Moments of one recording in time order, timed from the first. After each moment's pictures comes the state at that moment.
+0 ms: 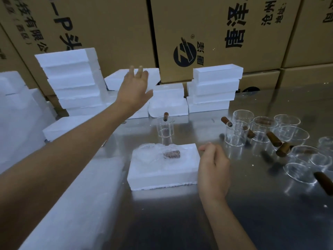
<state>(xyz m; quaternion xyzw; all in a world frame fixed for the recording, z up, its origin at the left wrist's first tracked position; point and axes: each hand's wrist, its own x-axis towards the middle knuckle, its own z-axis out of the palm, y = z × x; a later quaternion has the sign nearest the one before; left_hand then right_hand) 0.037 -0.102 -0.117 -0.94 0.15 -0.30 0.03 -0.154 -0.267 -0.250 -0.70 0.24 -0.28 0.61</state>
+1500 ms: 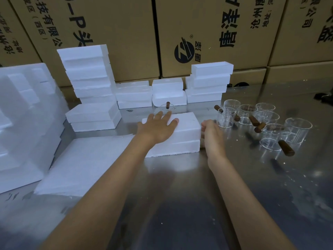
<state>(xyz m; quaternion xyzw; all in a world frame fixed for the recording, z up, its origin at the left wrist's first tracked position) -0.123 -0.125 -0.184 -0.99 0.10 0.04 -0.07 -0.175 -0.282 -0.223 -0.65 0.19 -0.17 0.72</state>
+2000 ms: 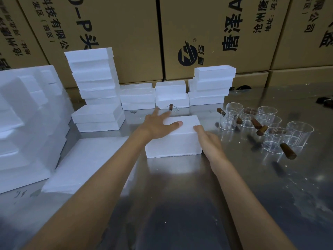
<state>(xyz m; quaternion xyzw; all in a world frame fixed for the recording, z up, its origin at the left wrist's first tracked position) -0.117 -0.109 -0.172 -0.98 0.07 0.06 -0.20 -0.179 -0.279 -0.225 -0.73 0.16 -0.09 0.66</state>
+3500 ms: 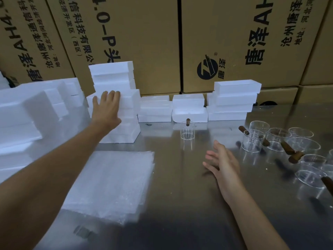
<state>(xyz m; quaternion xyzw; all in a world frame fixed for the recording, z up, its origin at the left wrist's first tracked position) -0.035 0.064 -0.131 -0.95 -0.01 -0.28 0.13 -0.162 -0.264 -0.234 -0.51 0.16 -0.11 0.84</state>
